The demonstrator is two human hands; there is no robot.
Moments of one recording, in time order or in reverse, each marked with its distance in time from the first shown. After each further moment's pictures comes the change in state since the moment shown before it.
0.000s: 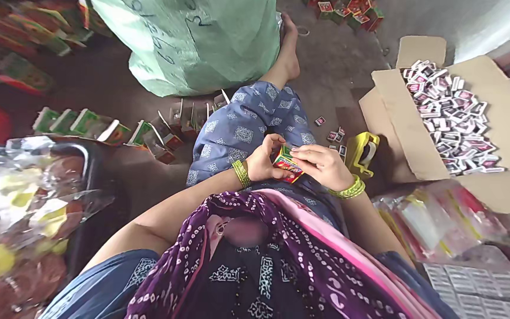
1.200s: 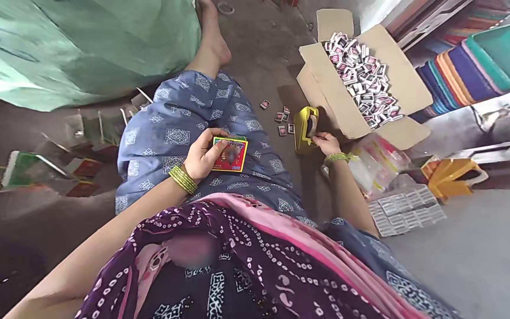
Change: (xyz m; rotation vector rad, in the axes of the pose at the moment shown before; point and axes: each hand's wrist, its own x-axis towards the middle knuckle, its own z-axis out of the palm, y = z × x) left_hand 0.003 0.001 -0.003 0.018 0.092 -0.203; right_hand -0.176 0.125 -0.104 -0.132 0.398 1.444
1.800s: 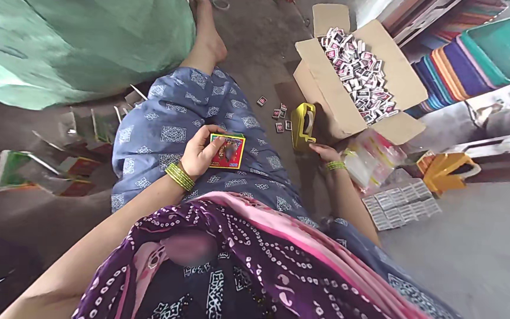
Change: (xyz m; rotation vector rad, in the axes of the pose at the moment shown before) left_hand -0.001 0.001 0.003 0.009 0.003 0.004; right_hand -0.044 0.014 -0.005 0.107 -0.094 0.224
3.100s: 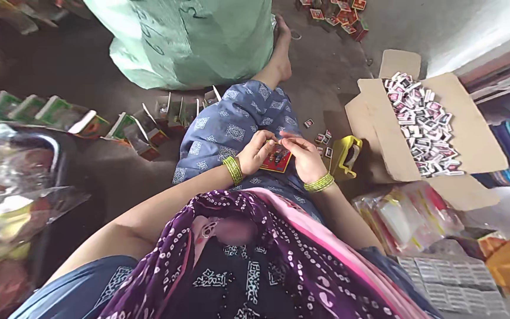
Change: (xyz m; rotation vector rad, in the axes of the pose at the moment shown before) left_hand 0.005 -0.011 0.000 0.072 0.051 0.157; right_hand -0.142 -0.161 0.155 0.400 -0.593 -0.692
